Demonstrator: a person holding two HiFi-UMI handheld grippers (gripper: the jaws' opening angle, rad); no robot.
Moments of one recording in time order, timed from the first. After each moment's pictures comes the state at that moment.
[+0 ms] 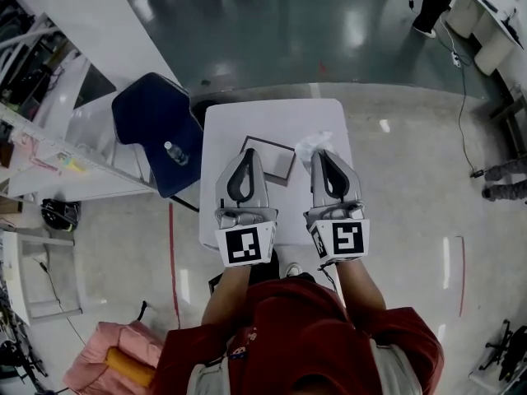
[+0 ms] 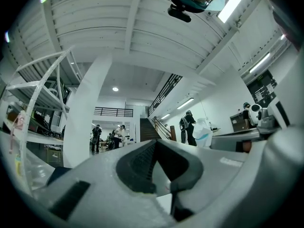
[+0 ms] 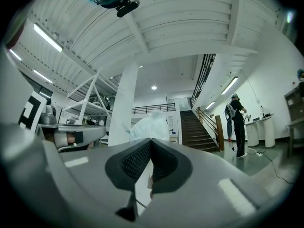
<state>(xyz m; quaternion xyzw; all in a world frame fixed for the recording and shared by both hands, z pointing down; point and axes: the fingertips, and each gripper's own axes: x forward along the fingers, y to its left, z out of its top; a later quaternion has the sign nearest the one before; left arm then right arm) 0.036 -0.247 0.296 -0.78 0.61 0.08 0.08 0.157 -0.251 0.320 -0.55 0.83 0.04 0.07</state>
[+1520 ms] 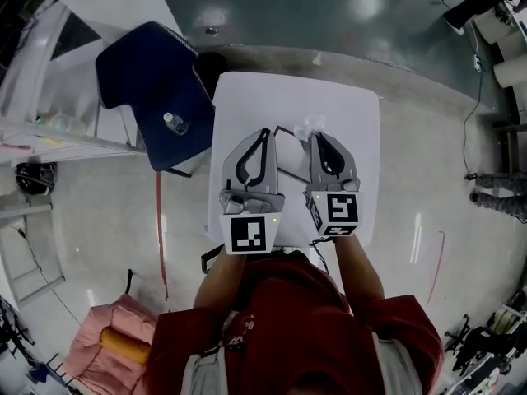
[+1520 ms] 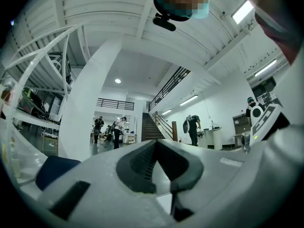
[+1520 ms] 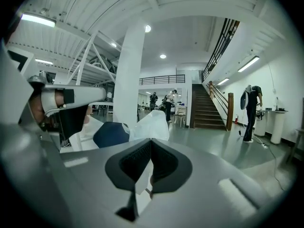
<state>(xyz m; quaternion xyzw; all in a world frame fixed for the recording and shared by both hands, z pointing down) -0.104 -0.403 0.369 -0.79 0.61 0.07 0.01 -0.005 -0.429 0.445 -0.52 0.85 -0.04 -0.11</state>
